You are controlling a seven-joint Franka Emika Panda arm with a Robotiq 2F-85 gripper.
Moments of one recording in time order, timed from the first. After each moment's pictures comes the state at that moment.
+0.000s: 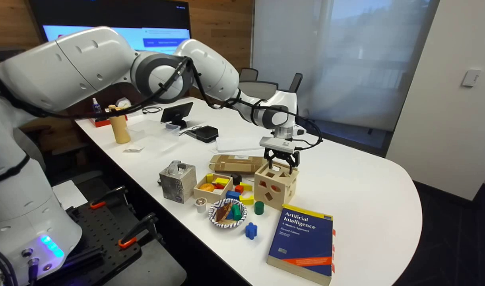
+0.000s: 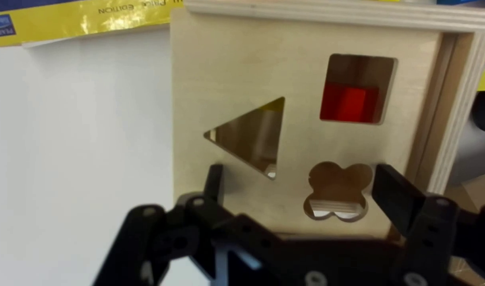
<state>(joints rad) -0.32 1.17 0.01 -1.05 -0.06 2.23 -0.47</state>
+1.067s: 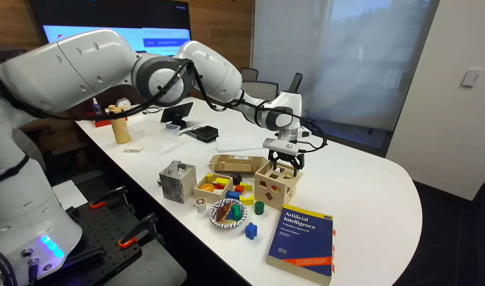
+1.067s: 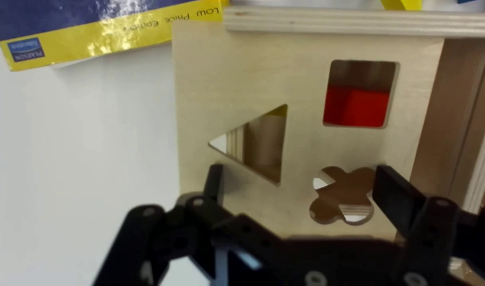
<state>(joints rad) -0.35 1.19 0.00 -1.02 -0.05 2.22 -0.44</state>
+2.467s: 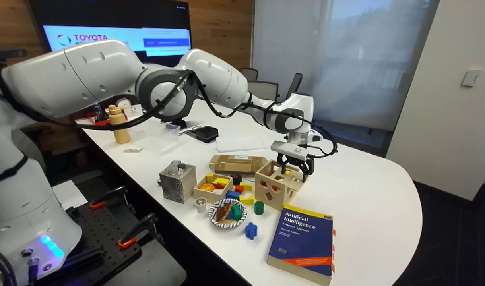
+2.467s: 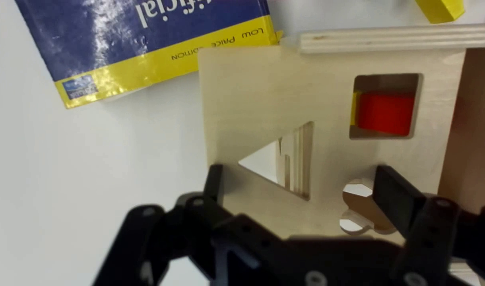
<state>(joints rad) -0.40 1.27 -0.01 -0.87 -0.04 2.14 -0.40</state>
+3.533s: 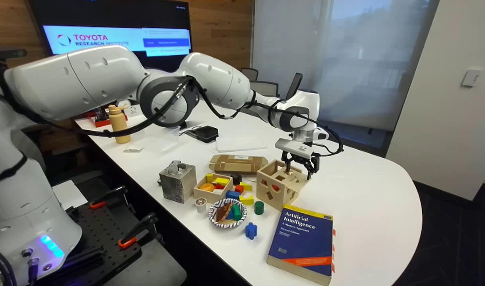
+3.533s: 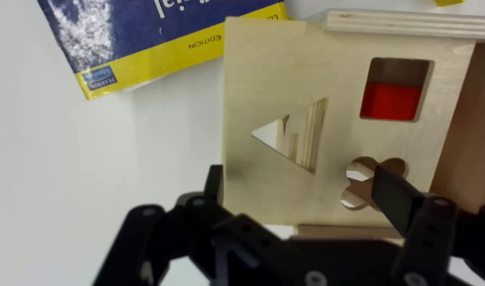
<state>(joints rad) -0.42 1.30 0.01 -0.76 -0.02 2.10 -0.41</state>
